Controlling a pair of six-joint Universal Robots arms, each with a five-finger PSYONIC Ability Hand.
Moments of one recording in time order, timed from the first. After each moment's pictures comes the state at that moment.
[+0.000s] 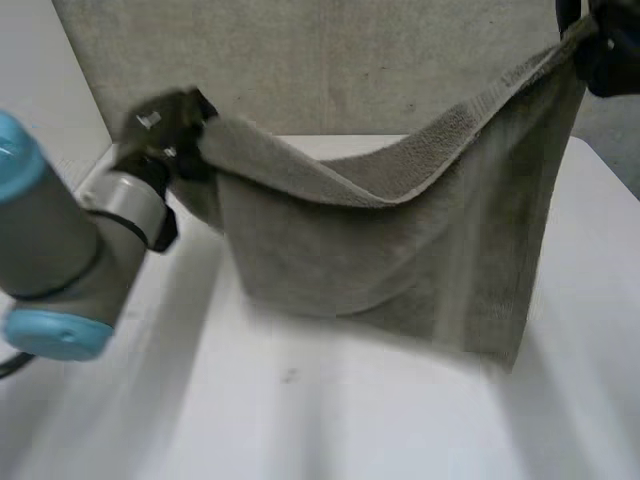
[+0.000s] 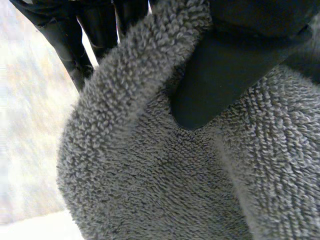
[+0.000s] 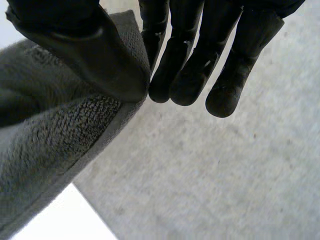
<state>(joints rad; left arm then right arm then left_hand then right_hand) 4.28 -1.83 -1.48 3.42 -1.61 2.99 1.83 -1.77 1.42 0.11 1.34 2.79 1.19 1.22 1.21 1.22 1.03 1.34 1.34 1.34 1.35 1.16</state>
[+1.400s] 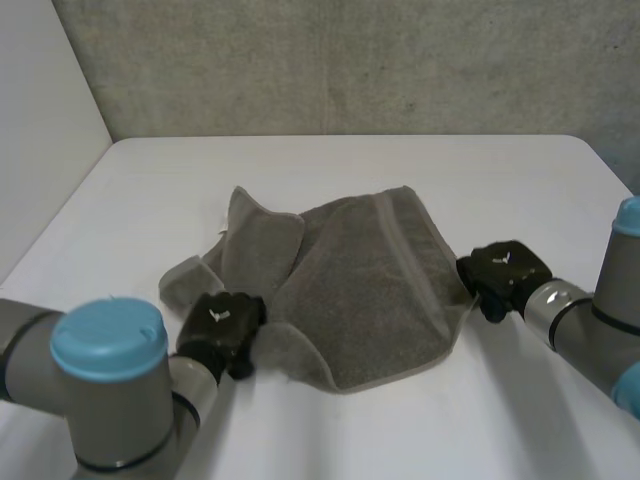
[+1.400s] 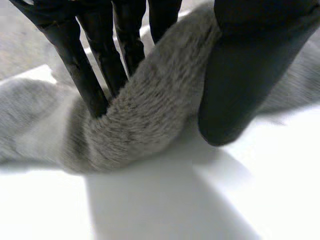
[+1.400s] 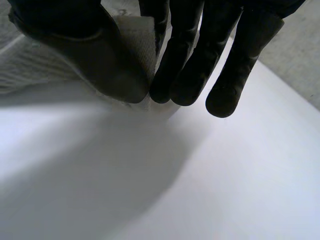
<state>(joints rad) 4.10 -1.98 -1.87 3.43 -1.70 3.20 1.80 -1.11 1.65 -0.06 1.32 2.62 0.76 0.75 0.76 0.76 0.59 1.34 1.34 1.34 1.35 1.16</state>
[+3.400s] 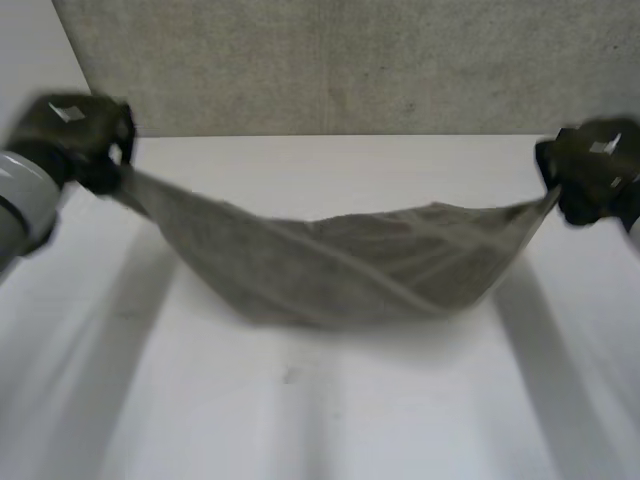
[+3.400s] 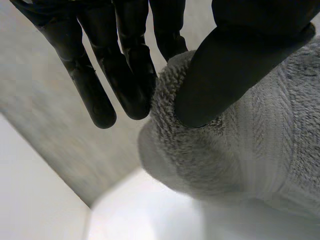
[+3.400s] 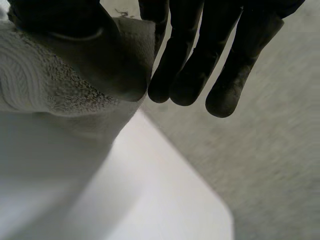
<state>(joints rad) 4.50 -1.62 -1.45 3.03 -1.49 3.44 1.69 -1.58 1.61 0.05 1.31 2.62 1.20 1.22 1.22 1.22 1.03 1.34 1.34 1.34 1.35 1.16</state>
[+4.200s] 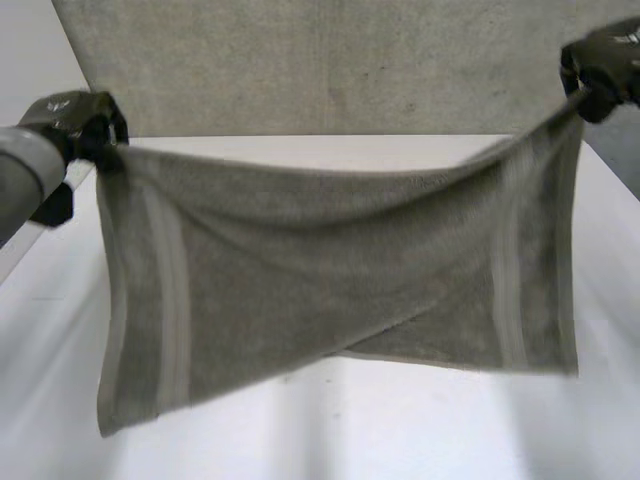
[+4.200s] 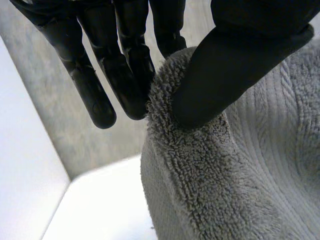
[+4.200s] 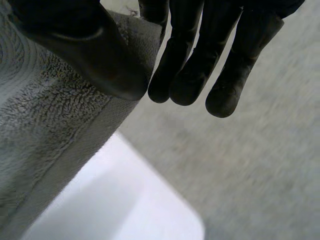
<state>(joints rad) 4.57 -1.95 -1.14 2.98 -1.48 3.17 1.69 -1.09 0.78 0.37 1.36 2.67 1.20 1.22 1.22 1.22 1.03 1.35 1.34 1.34 1.35 1.18</state>
